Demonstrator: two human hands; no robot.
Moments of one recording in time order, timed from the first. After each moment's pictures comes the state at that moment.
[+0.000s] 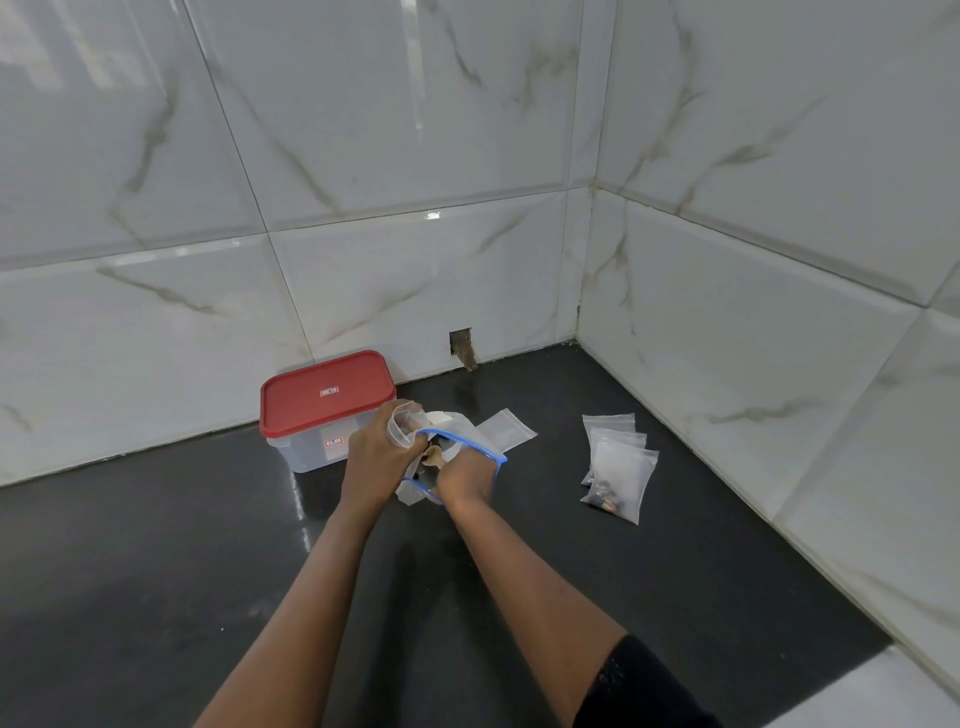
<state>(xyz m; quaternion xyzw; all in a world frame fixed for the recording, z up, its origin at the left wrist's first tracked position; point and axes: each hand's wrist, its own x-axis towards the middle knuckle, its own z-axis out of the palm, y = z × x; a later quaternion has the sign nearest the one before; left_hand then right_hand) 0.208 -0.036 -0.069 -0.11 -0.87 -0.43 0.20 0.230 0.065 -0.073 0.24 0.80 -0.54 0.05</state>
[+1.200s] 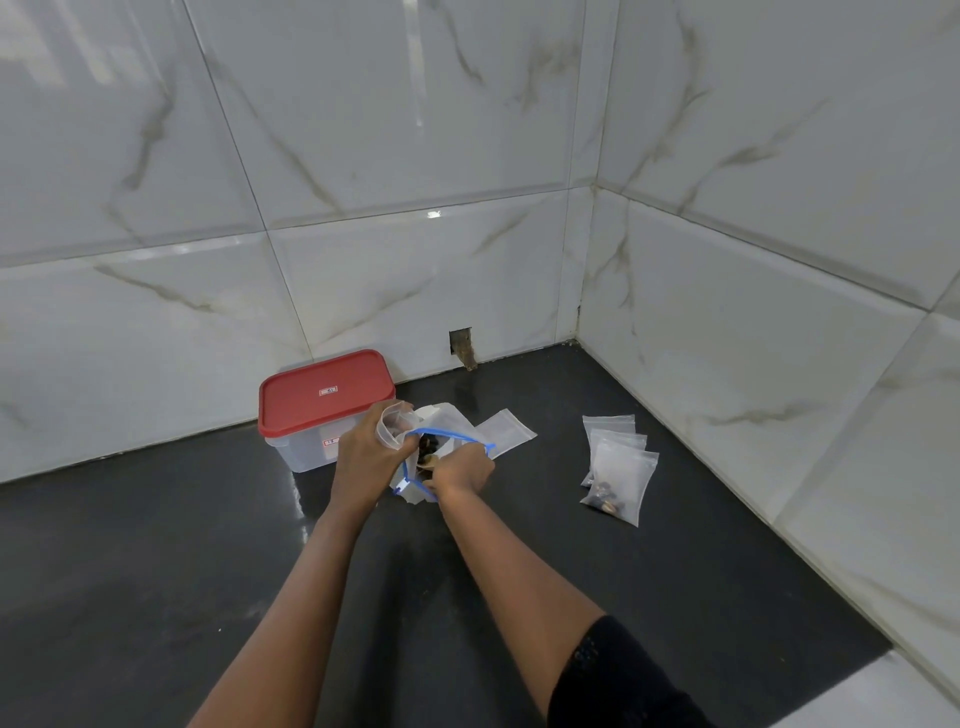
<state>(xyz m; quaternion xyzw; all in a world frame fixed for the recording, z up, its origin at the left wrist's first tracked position) 0.210 -0.043 -0.064 -0.10 -0.87 -0.44 0.20 0.210 0.050 -0.082 0.32 0.71 -0.62 0.03</state>
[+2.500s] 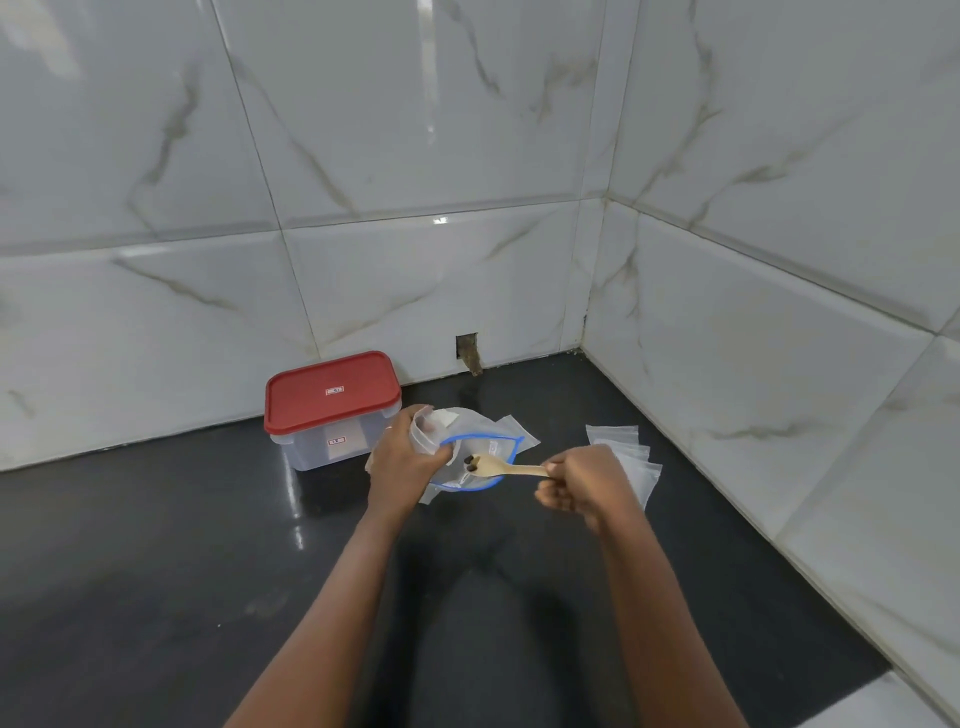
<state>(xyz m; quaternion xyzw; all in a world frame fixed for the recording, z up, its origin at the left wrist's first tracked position) 0.200 -0.021 -0.089 -0.07 -0.86 -0.48 0.14 0.265 0.170 -0.040 0.31 0.68 -0.66 0.07</state>
